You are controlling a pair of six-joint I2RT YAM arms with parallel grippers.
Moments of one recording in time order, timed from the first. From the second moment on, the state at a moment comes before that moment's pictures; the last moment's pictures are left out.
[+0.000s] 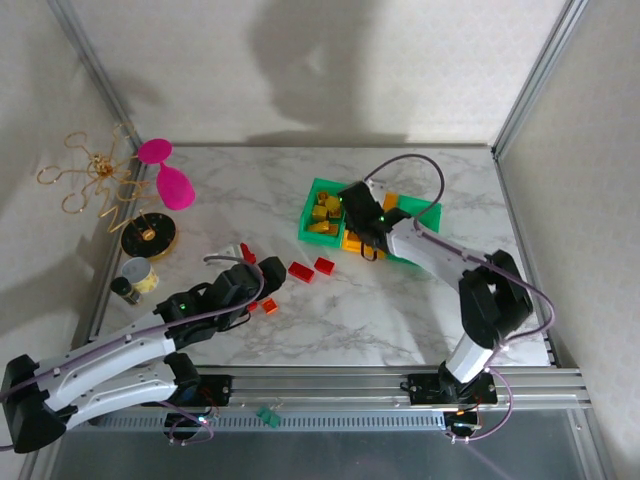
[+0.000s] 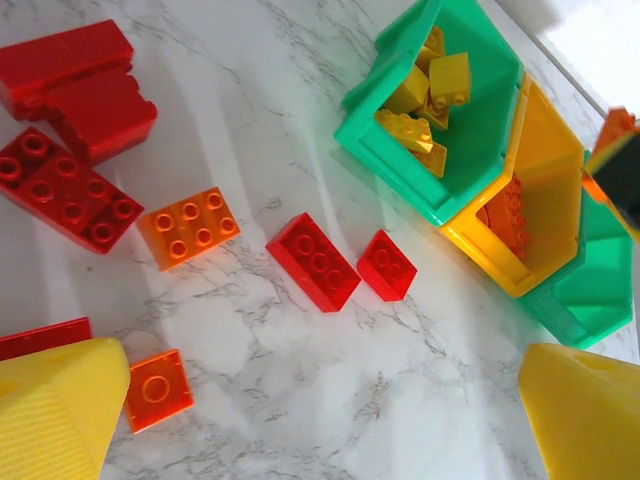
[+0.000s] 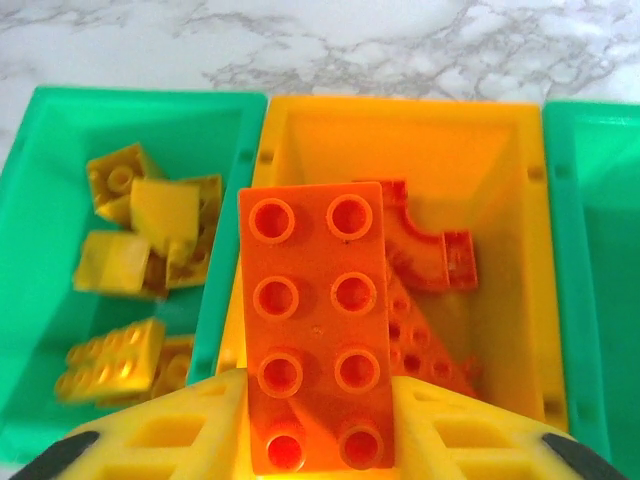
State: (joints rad) left arm -0.89 0.88 0.64 -0.48 -0.46 -1.18; right arm 0.65 1.71 1.26 -0.43 0.45 0.62
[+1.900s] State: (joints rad) left arm -0.87 0.59 0.65 -0.71 -0.56 -1.18; right arm 1.08 2.02 1.42 -0.36 0.15 0.43
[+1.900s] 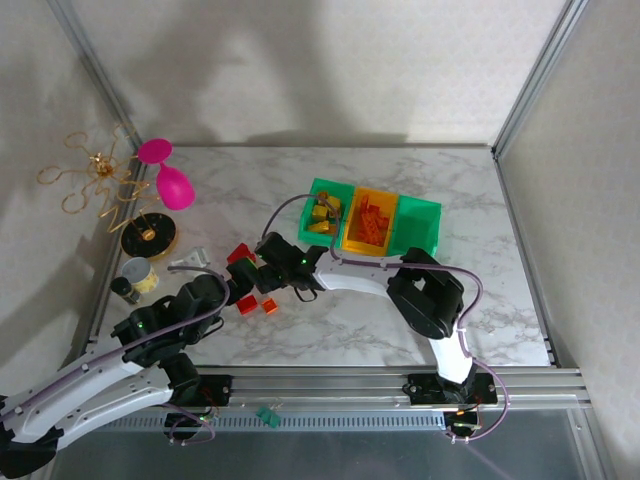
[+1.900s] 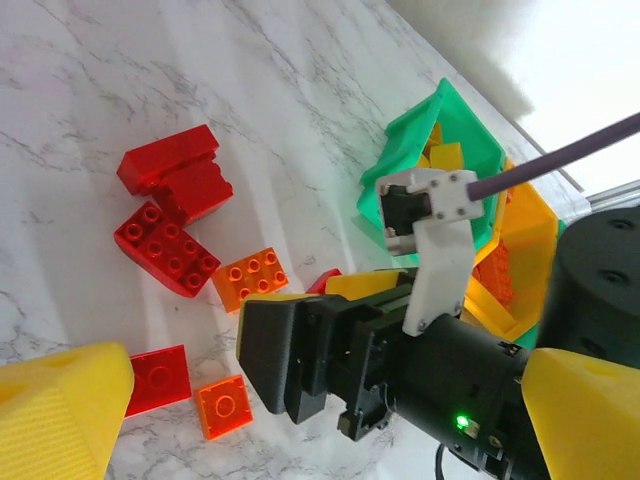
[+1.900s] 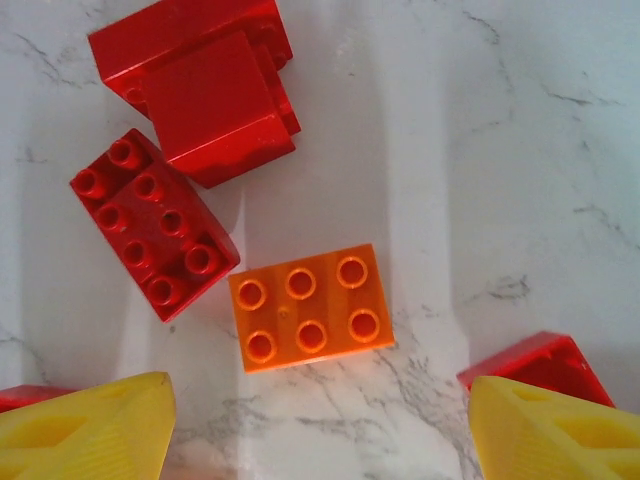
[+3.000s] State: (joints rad) left arm -0.87 0.65 0.72 -0.71 -0.56 -1.16; right arm 1.05 1.92 1.41 -0.41 0.15 0.35
